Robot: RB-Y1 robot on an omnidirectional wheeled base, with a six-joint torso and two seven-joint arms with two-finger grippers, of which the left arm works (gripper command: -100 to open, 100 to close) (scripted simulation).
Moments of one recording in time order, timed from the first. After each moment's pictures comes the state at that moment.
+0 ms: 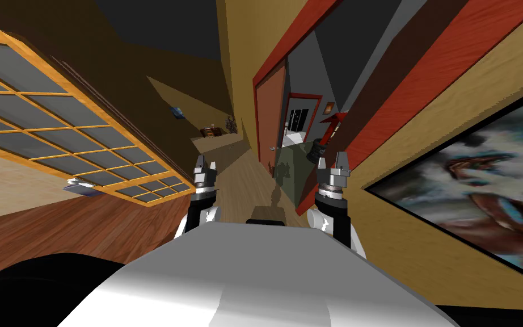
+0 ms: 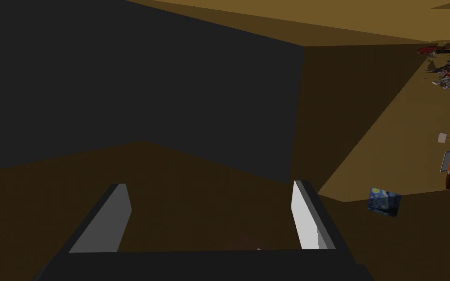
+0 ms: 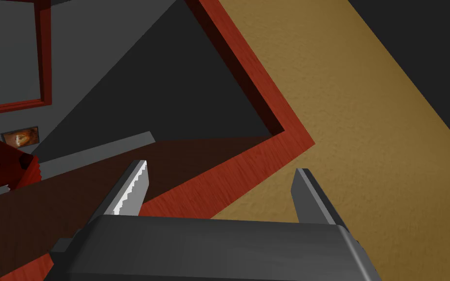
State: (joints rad) arm 0.50 -0.05 0.07 -2.33 -0.10 -0.37 0.04
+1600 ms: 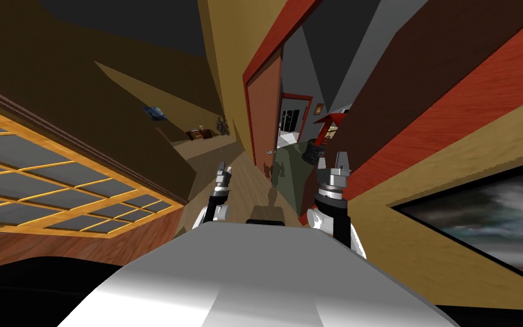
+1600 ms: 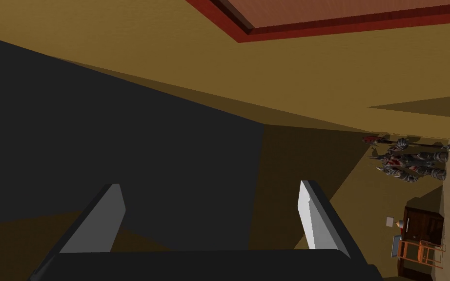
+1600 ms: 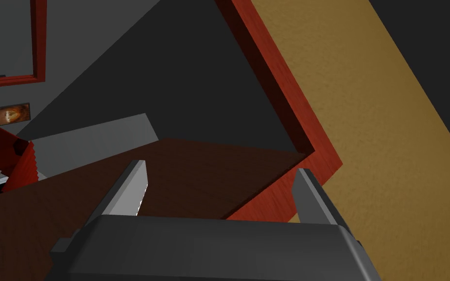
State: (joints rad) arm 0.38 0.06 -0.02 -2.04 -0.10 -0.44 0.05
